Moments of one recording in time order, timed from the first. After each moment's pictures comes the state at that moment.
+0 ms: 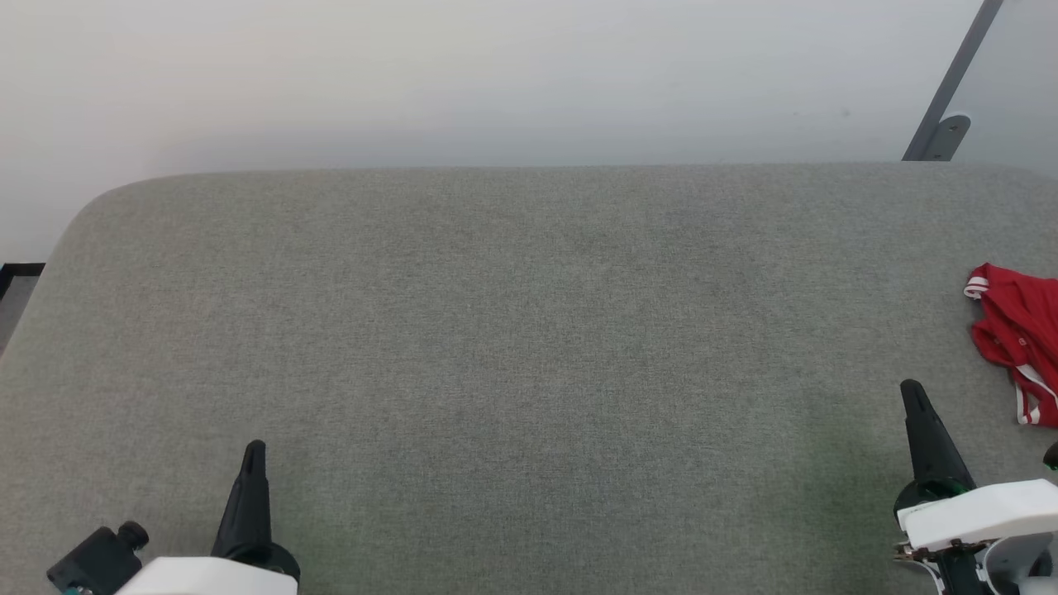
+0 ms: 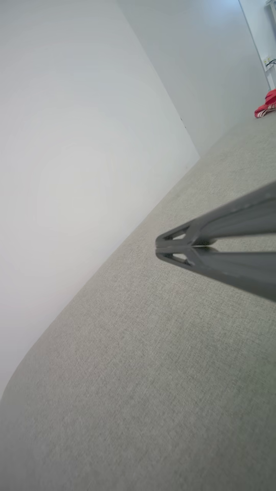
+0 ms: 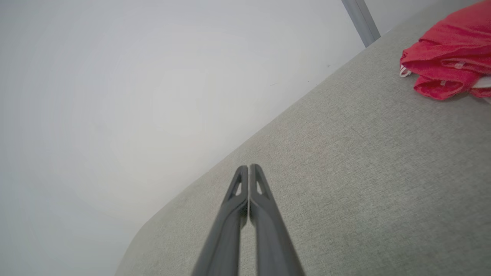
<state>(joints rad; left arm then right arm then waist) 0.07 0.10 0.02 0.14 -0.87 -0.13 -0.13 -0.03 -0.19 -0.04 0.20 0.96 0.13 -0.07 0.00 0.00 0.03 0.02</state>
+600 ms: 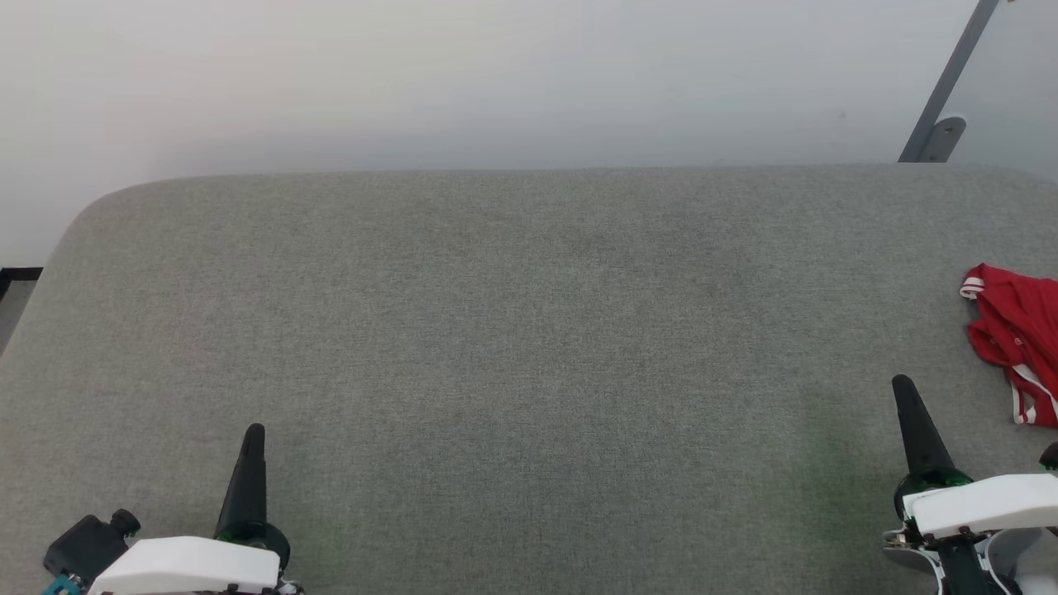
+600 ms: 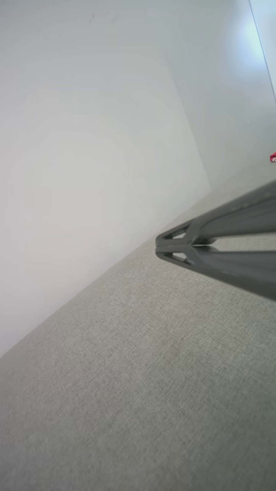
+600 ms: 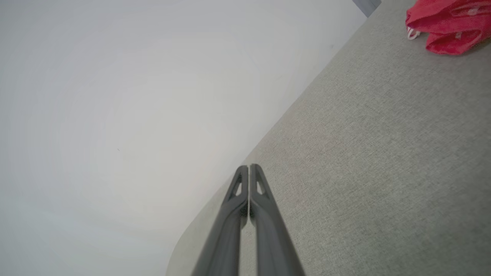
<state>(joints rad) 0.02 0.09 0.03 0.17 -1.08 -0.13 -0.07 -0.05 -0.15 -0.06 0.21 1.13 0.13 -0.02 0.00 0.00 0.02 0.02</state>
